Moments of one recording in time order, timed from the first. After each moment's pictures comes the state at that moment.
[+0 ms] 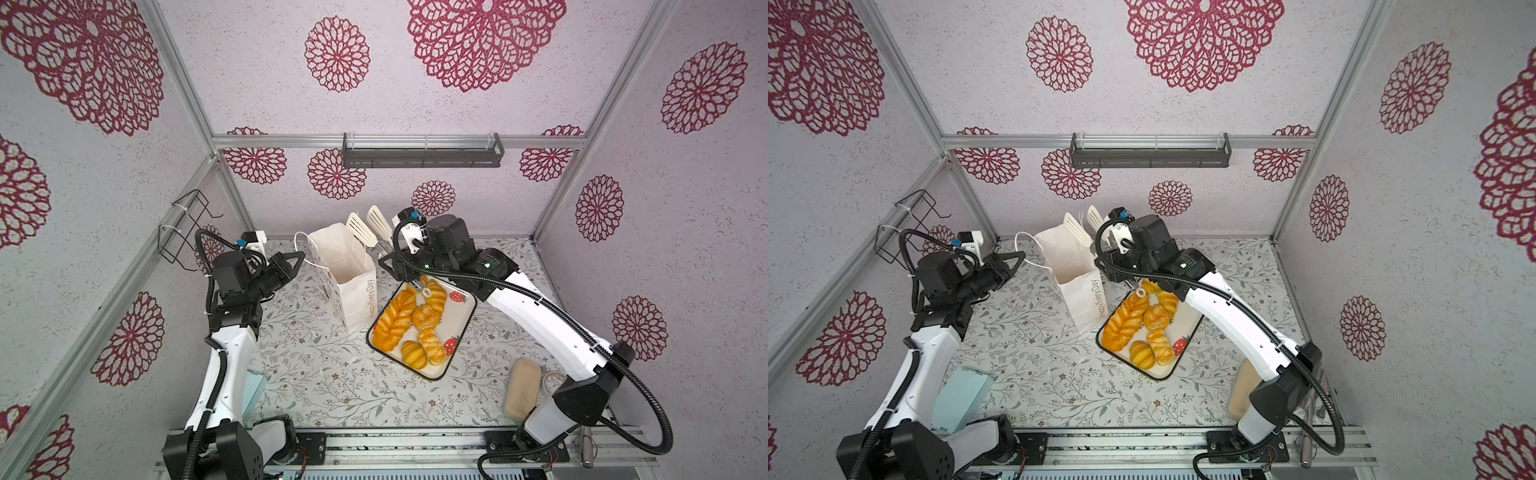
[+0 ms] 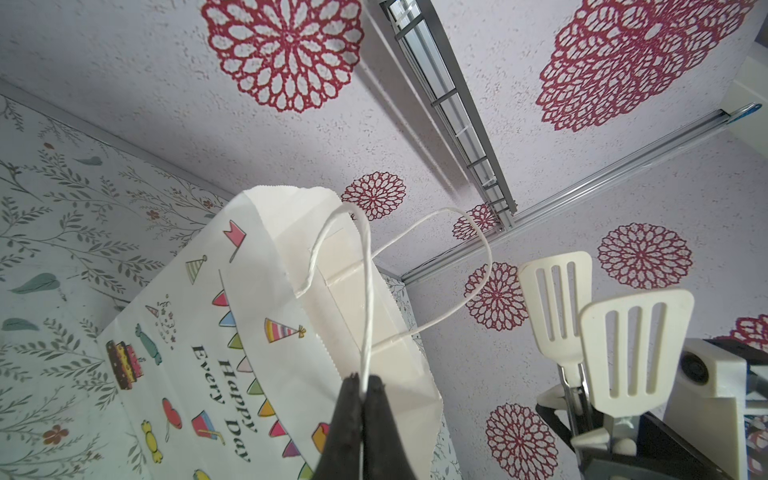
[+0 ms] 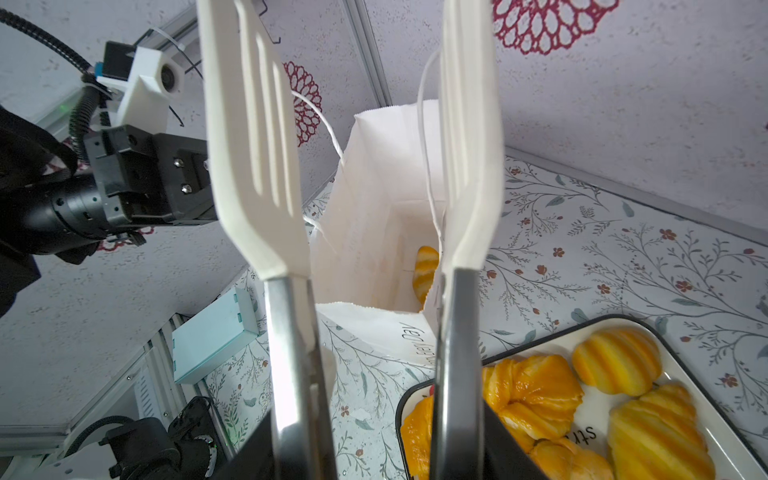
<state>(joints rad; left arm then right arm) 0.20 1.17 0.98 -0.04 0.73 -0.73 0.76 1.58 1.79 -0.68 -0.17 0.27</state>
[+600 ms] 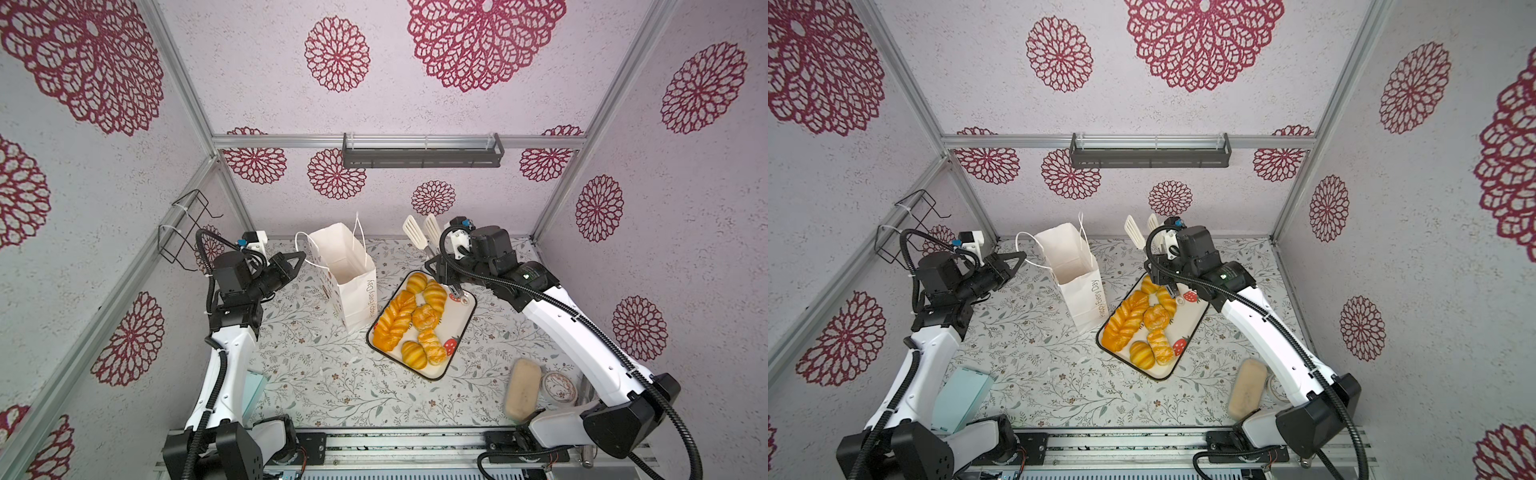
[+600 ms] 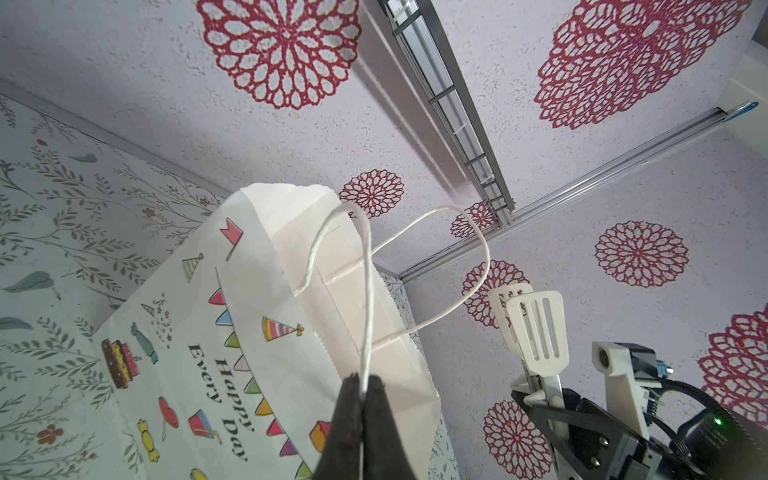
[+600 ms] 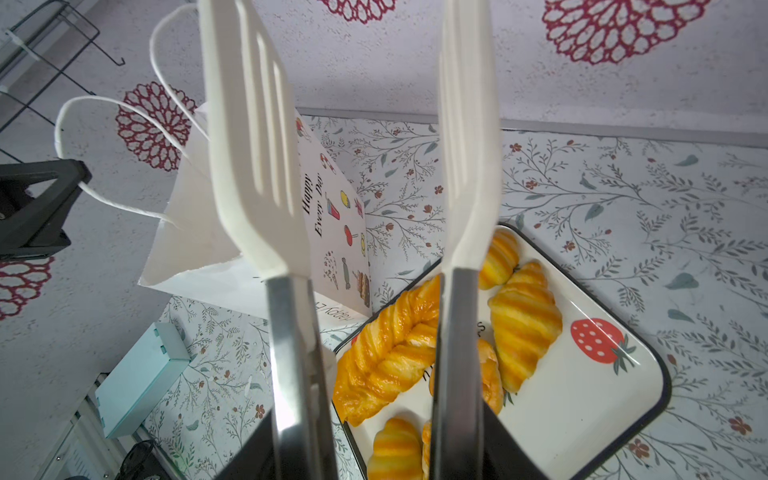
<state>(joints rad) 0.20 1.17 0.98 -0.04 0.74 -0.73 0.55 1.38 1.49 -0.69 -0.13 0.36</state>
